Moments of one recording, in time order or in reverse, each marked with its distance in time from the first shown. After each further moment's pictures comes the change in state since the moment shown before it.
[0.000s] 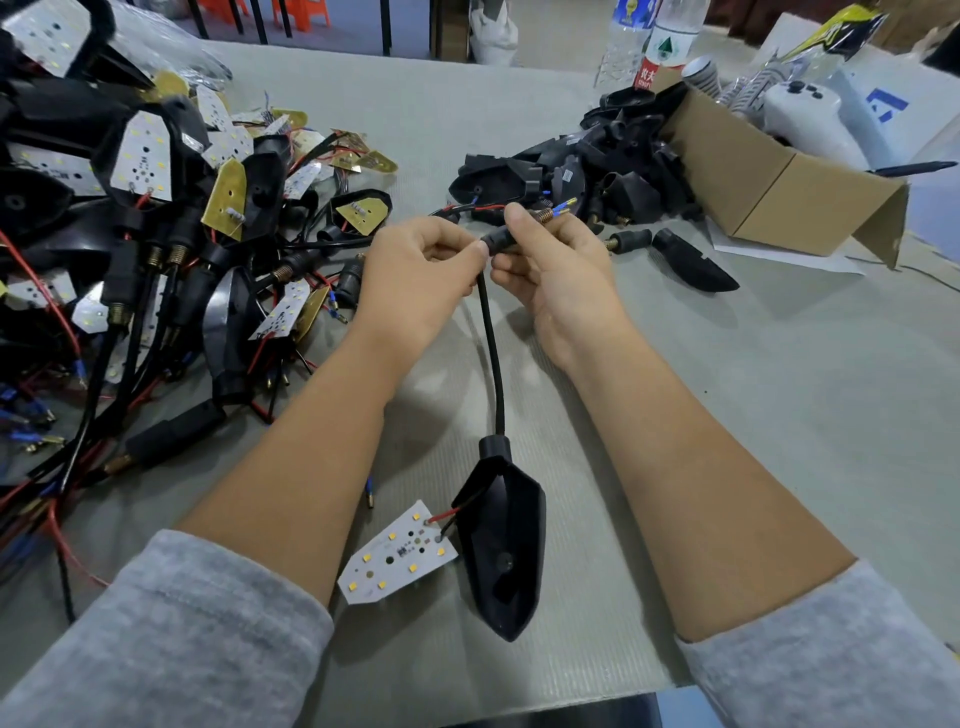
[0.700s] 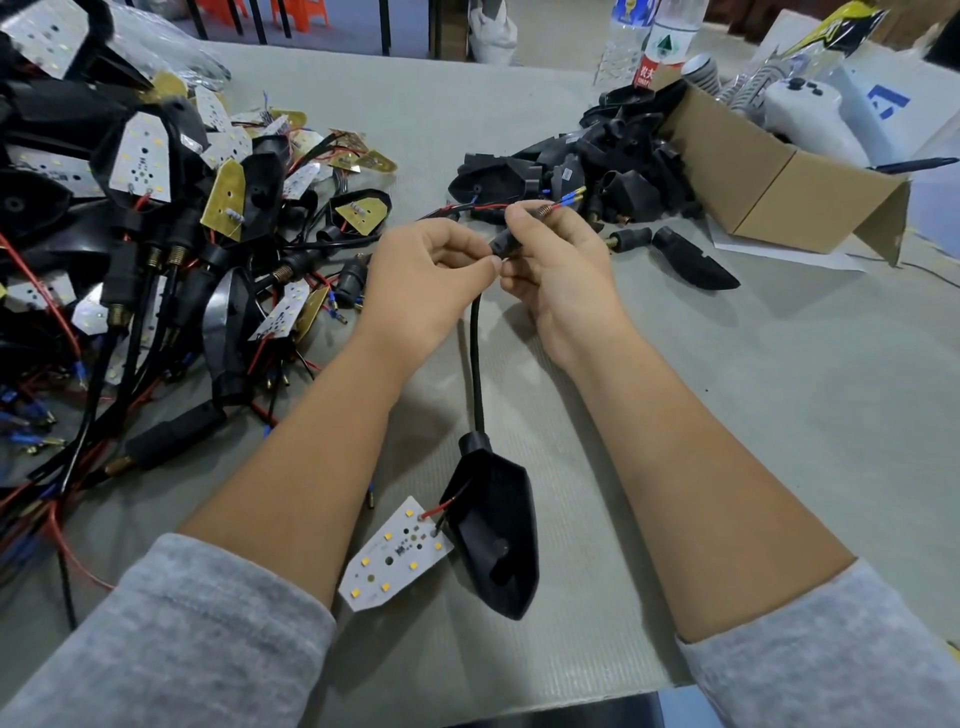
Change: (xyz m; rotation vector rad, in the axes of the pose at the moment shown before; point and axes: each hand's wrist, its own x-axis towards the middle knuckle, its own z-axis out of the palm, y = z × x) left_hand -0.005 0.003 0.001 0.060 -0.039 0.042; right_hand 0.002 0.001 0.000 -0.085 0.002 -0.025
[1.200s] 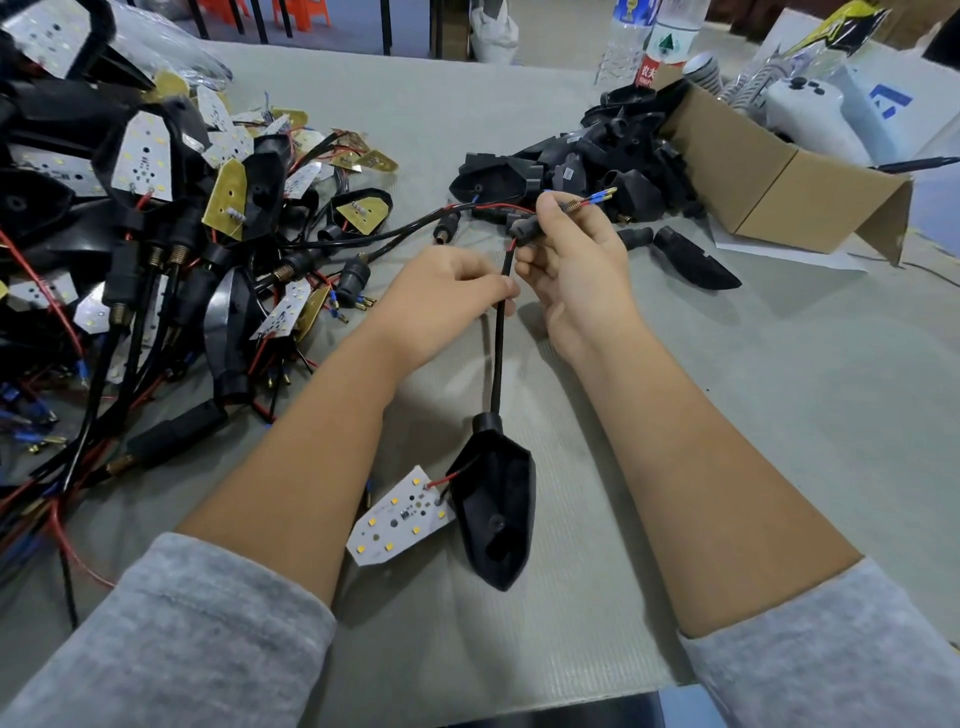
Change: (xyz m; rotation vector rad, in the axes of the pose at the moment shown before) left_hand 0.001 -0.002 -0.003 0.174 -0.327 -0.111; right_hand 0.003 -0.001 -0.005 0.114 0.084 -0.029
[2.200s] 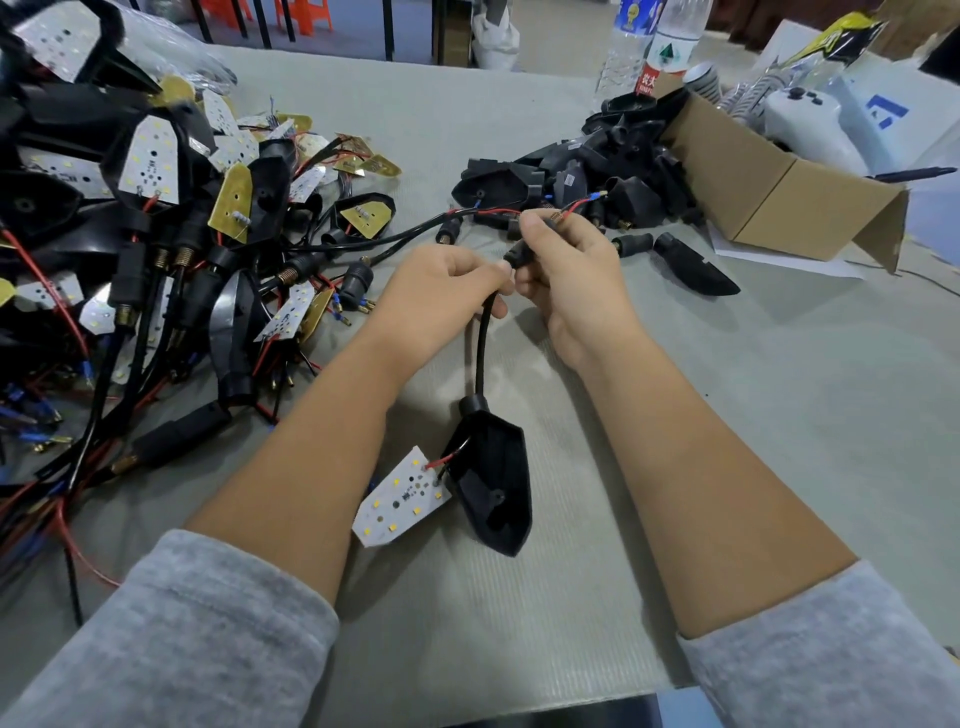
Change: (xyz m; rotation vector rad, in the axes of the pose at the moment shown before) left_hand -0.001 0.001 -0.002 -0.063 0.082 0.011; right_hand 0.004 0.003 -0.003 -0.160 -0.080 -0.020
